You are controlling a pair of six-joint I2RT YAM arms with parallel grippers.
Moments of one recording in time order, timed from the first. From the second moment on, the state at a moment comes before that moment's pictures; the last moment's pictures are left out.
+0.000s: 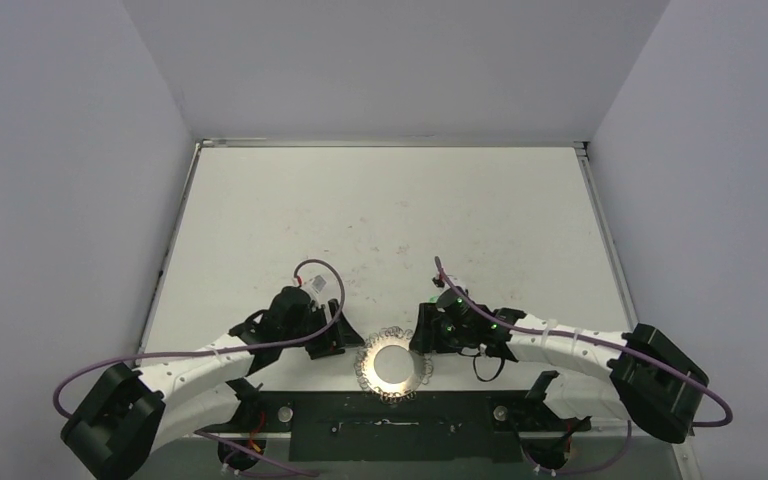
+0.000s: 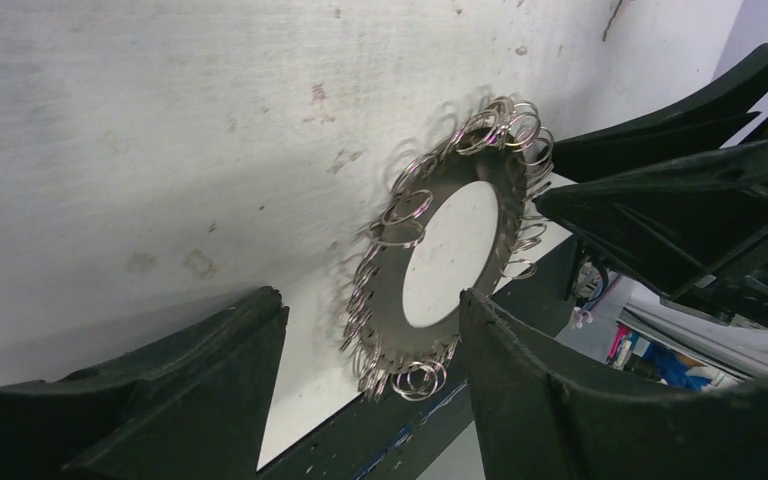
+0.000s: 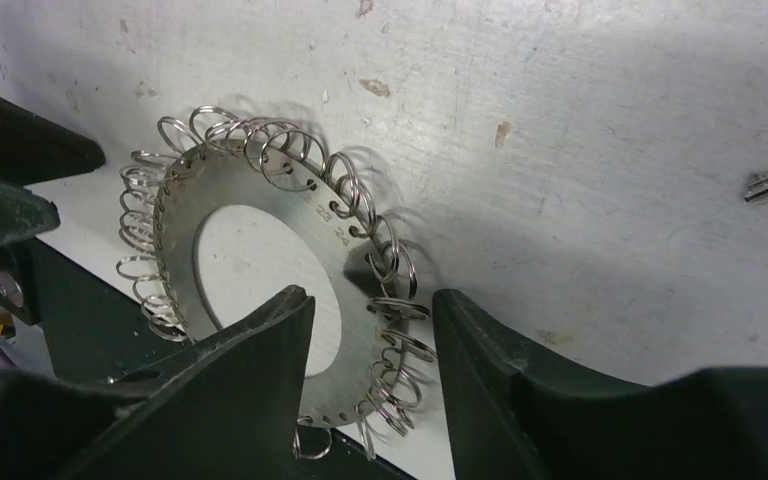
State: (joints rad) left arm -0.67 0.97 0.24 -0.05 0.30 -0.99; right arm 0.89 1.18 0.43 -0.17 -0.07 0.81
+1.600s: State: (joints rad) left arm -0.51 1.33 0.75 -0.52 -0.07 -0.73; right arm 0.71 1.99 1.25 -0.23 -0.24 0.56
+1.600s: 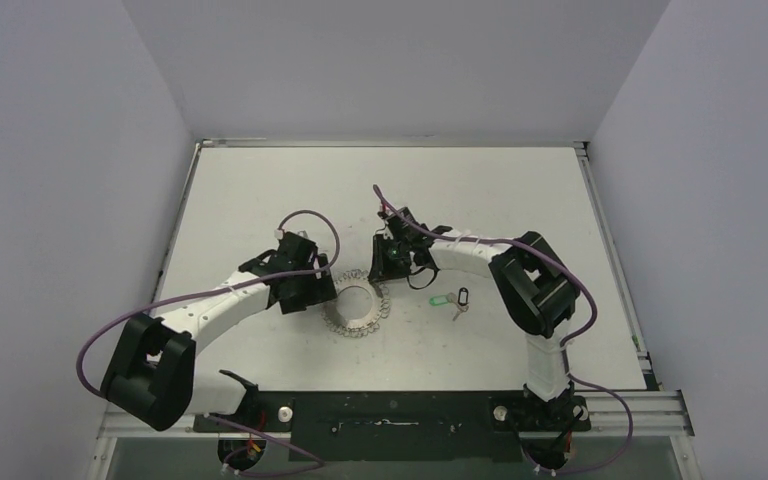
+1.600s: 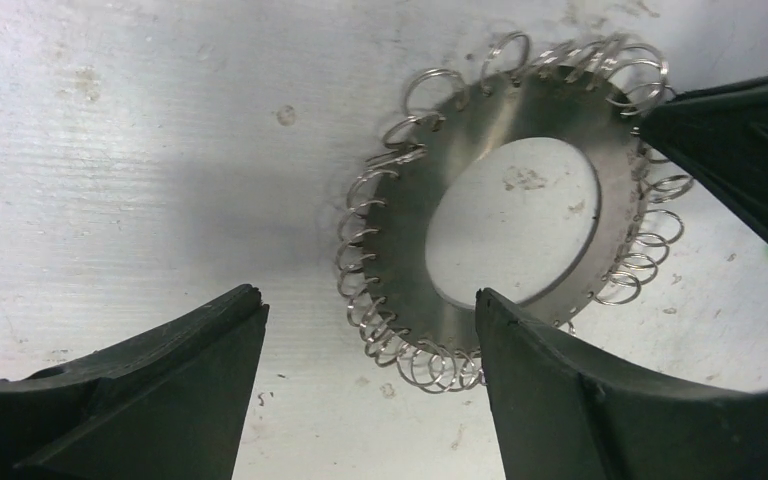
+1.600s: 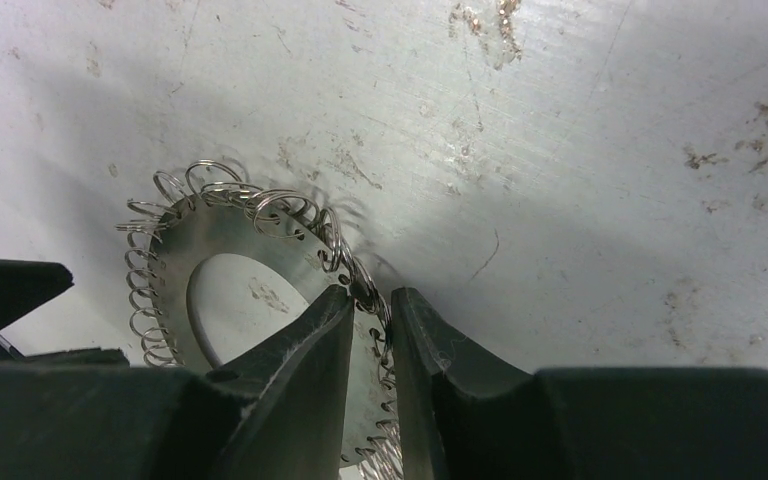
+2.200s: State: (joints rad) left arm -0.38 1.47 0.68 -0.23 0.24 -0.75; right arm 0.83 1.77 0.94 -0.15 -0.23 0.67
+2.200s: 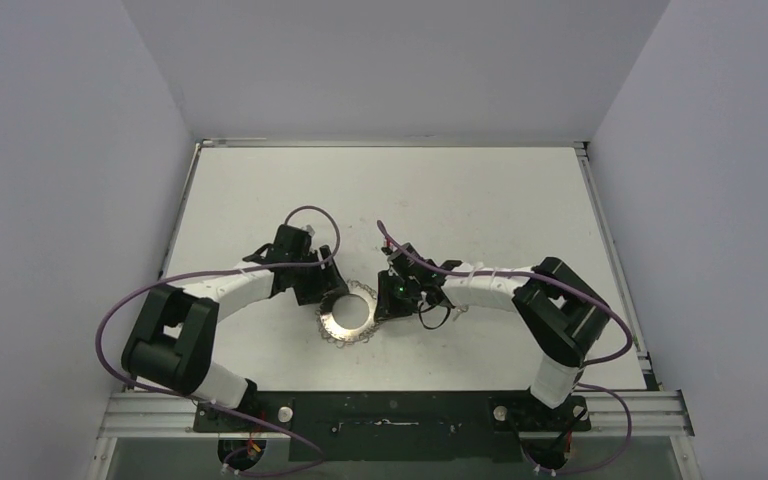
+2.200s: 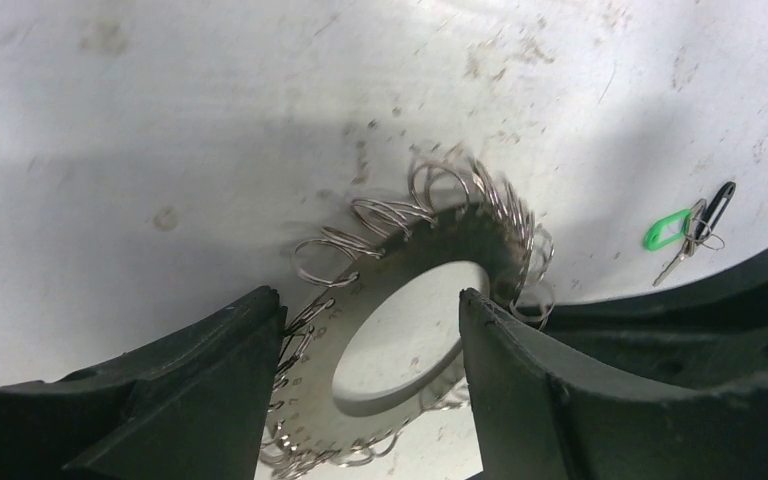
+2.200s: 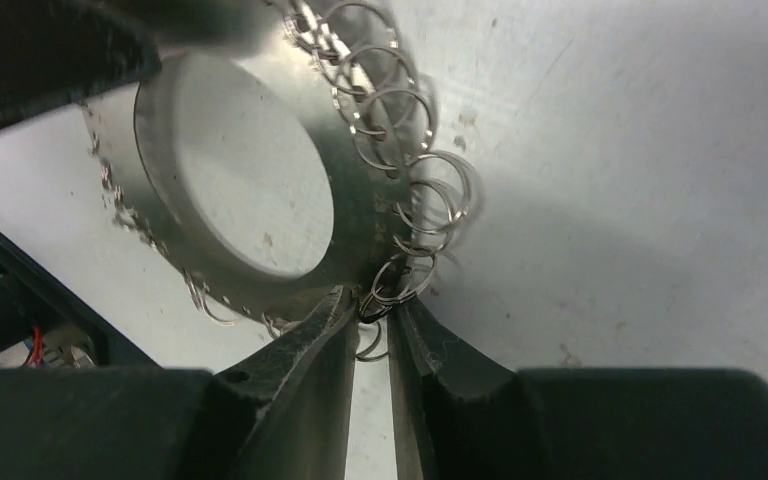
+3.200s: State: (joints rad) left arm -0.39 1.21 0.48 -0.25 0.25 -0.81; right arm 0.77 1.83 1.10 -0.37 -0.16 0.54
